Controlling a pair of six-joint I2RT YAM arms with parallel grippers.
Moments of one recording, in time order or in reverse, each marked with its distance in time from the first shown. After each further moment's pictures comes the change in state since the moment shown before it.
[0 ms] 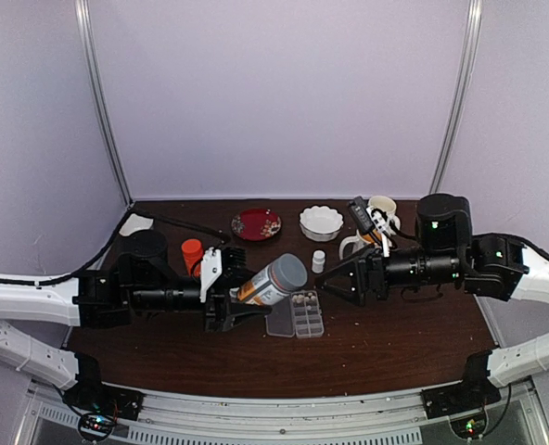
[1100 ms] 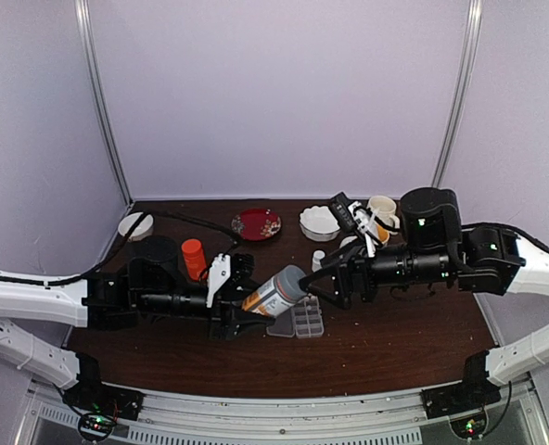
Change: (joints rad) left arm 0.000 0.034 -0.020 0.006 0.062 -0.123; right arm 0.121 0.097 0.122 -0.065 0.137 -0.089
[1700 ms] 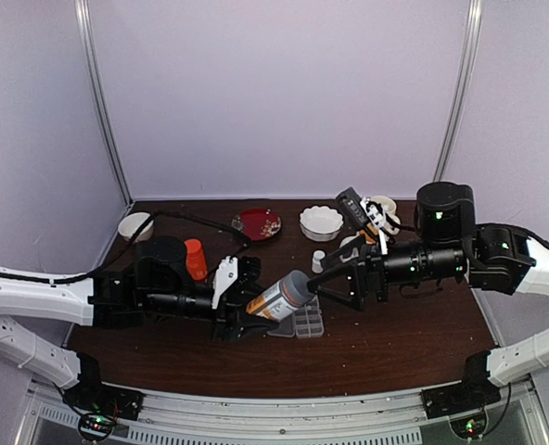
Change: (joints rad) left arm 0.000 0.043 0.022 -0.018 0.027 -0.009; right arm -0.014 -0.055 -0.011 0.035 -0.151 -0.015
